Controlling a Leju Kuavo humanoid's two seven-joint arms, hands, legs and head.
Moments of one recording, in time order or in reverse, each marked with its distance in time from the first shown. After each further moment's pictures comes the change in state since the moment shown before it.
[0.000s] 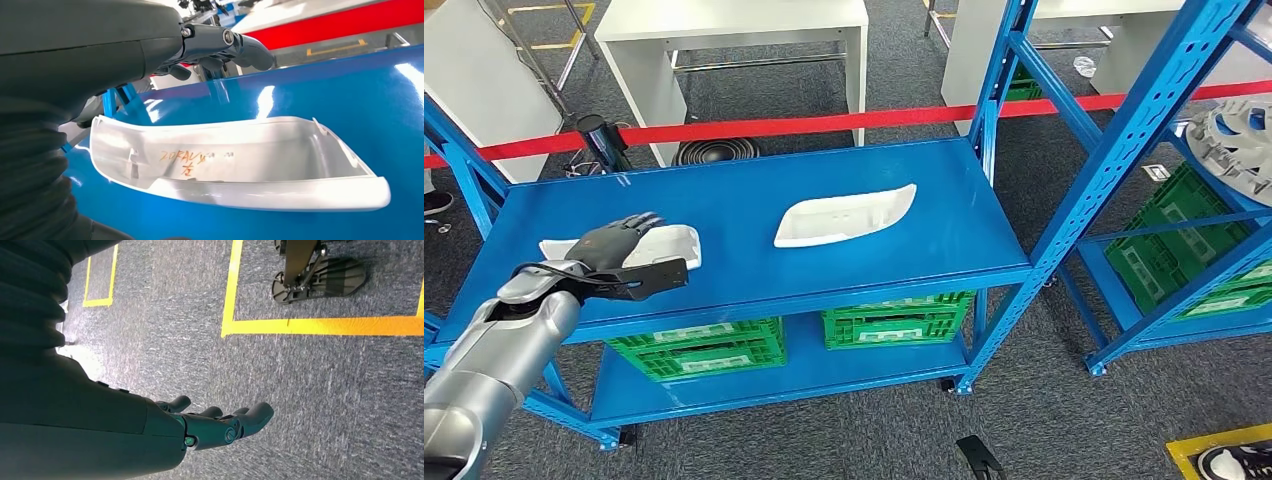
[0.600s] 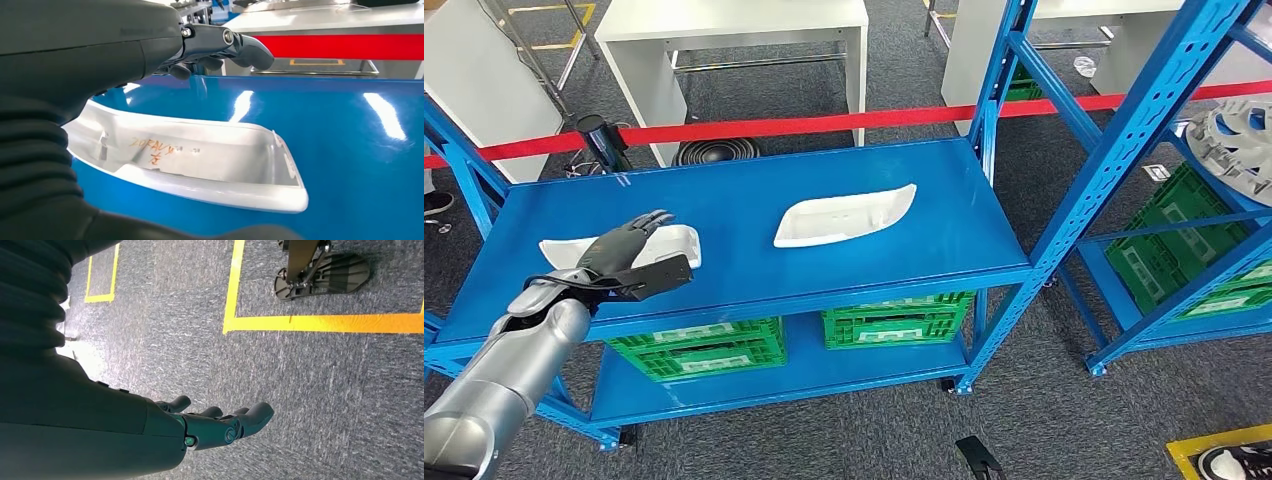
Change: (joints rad) left arm 0.034 -0.014 0.011 -0.002 0.157 0.066 -0.059; right arm 0.000 0.000 0.000 0.000 0.017 0.000 0.003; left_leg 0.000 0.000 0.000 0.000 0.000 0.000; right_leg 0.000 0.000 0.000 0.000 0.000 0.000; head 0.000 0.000
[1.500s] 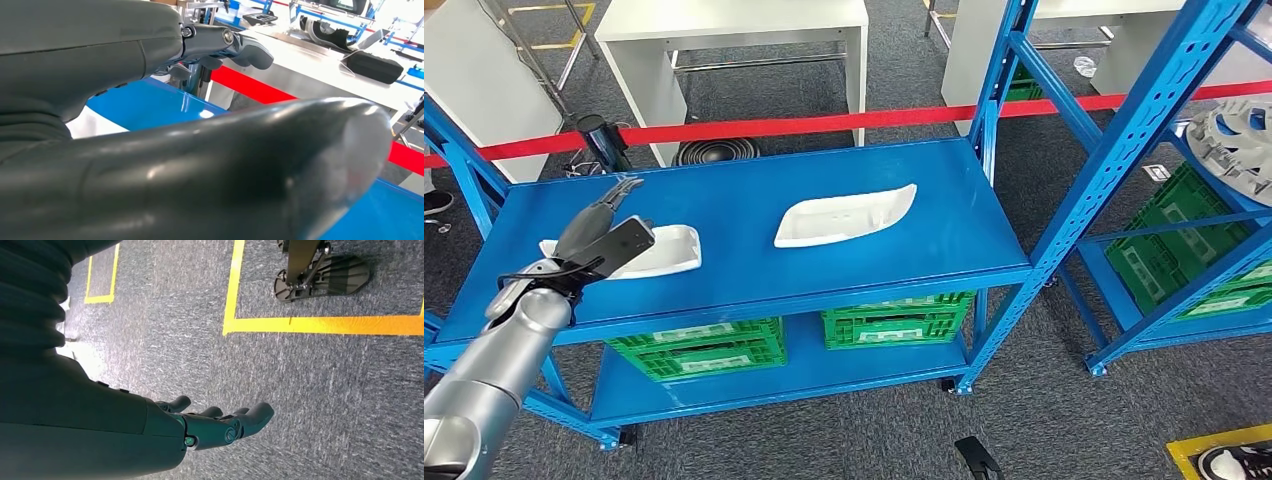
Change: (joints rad) left arm 0.014 0.005 0.157 -0.043 0.197 0.046 -0.100; right arm 0.000 0.006 -0.009 0.000 0.007 0.000 -0.004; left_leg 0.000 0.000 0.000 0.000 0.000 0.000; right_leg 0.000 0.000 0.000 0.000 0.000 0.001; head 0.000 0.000
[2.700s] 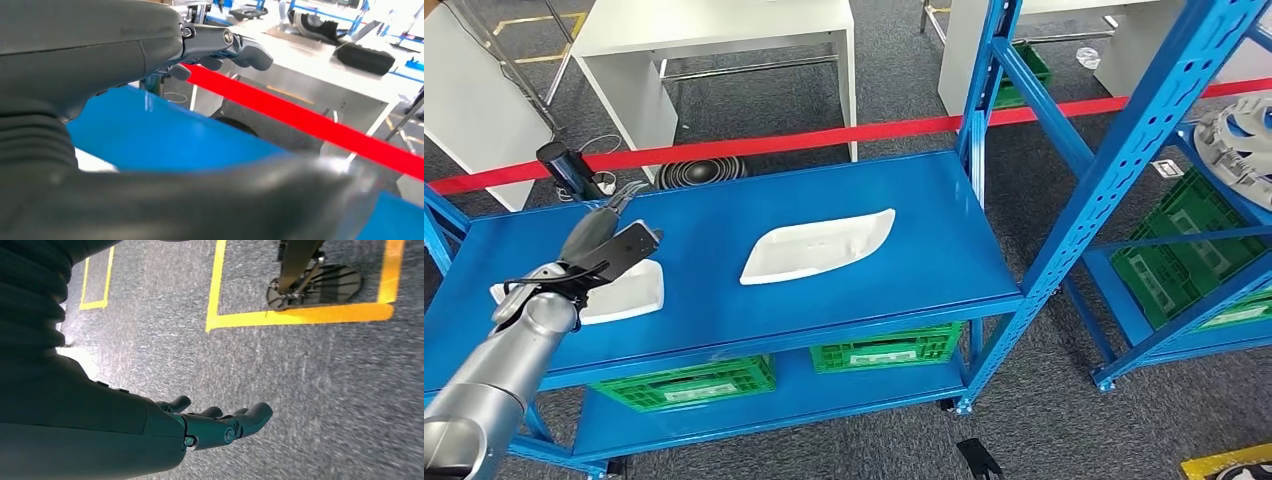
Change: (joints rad) left arm 0.007 0.000 0.000 0.010 0.005 0.011 -0.011; right arm 0.003 0.016 -0.023 0.001 0.003 -0.010 -0.005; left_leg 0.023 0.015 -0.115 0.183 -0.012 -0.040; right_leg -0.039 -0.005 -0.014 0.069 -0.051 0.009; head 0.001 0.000
